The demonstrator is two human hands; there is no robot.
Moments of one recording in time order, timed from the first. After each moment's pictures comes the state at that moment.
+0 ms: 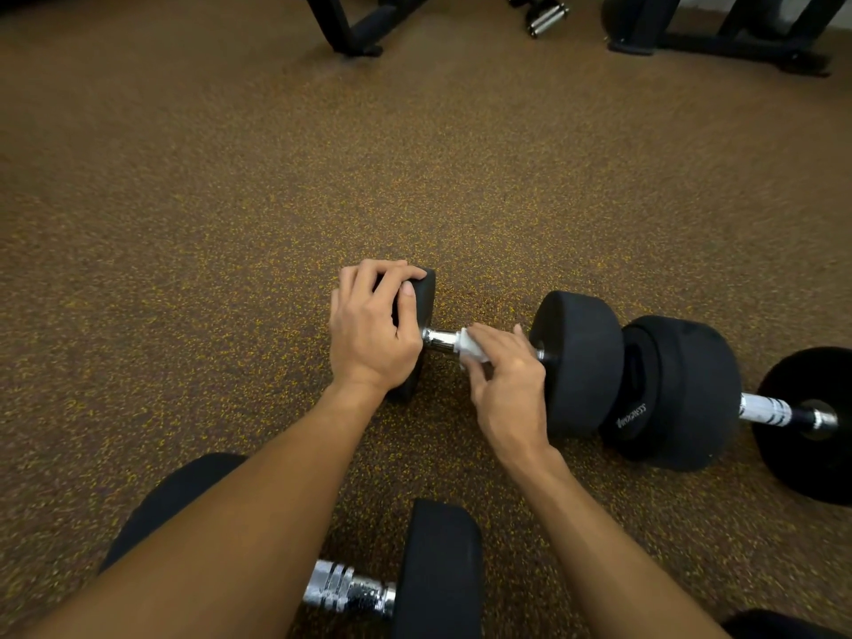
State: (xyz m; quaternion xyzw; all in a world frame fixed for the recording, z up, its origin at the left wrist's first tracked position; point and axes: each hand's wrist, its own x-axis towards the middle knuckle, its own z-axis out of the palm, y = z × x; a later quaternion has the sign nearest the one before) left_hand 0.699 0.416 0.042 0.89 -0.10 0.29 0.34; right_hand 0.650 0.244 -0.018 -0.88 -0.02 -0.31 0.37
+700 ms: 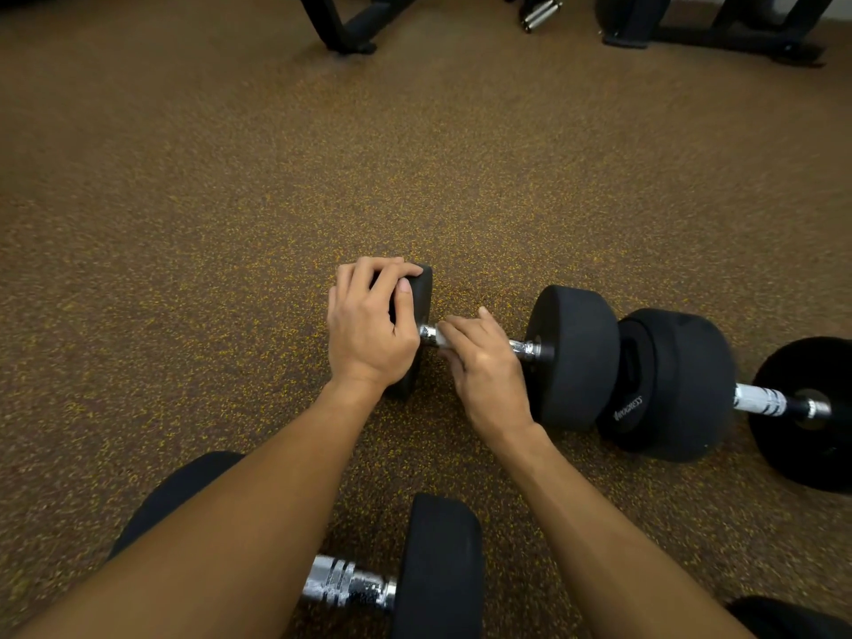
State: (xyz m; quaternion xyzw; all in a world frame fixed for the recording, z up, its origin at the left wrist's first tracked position) left_hand 0.699 0.417 0.042 0.89 -0.11 0.30 0.34; right_hand 0.668 0.251 -0.025 -0.90 -0.14 -0.31 0.27
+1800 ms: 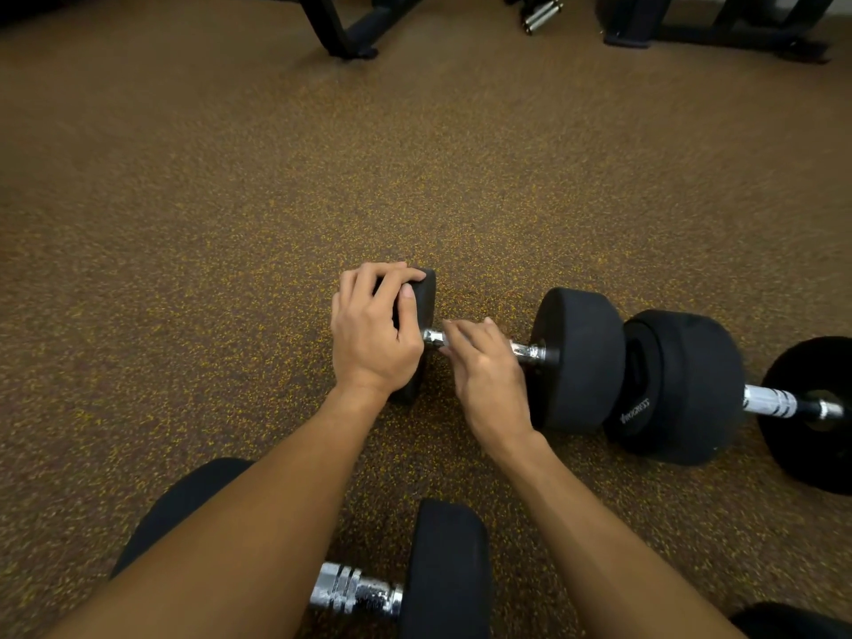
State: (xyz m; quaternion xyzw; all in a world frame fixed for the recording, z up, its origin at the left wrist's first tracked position) left_hand 0.697 0.416 0.041 0.88 -0.11 0.30 0.34; right_hand 0.668 0.263 -0.028 -0.92 -0.08 -0.28 0.27
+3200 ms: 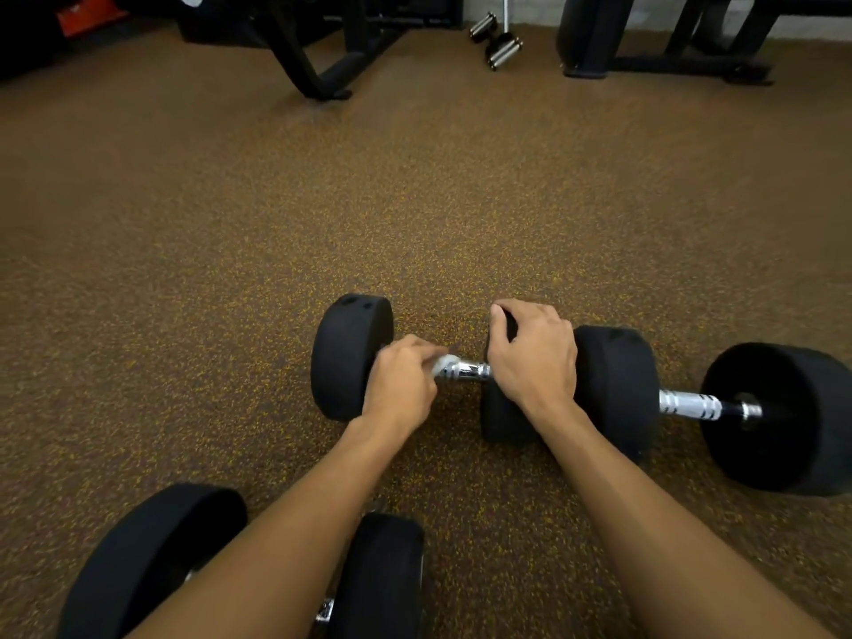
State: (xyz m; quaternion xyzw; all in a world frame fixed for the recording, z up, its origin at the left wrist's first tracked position) left_hand 0.674 0.340 0.045 0.93 -0.12 0.03 0.34; right_hand 0.660 0.164 0.068 -0.94 0.11 -0.22 0.25
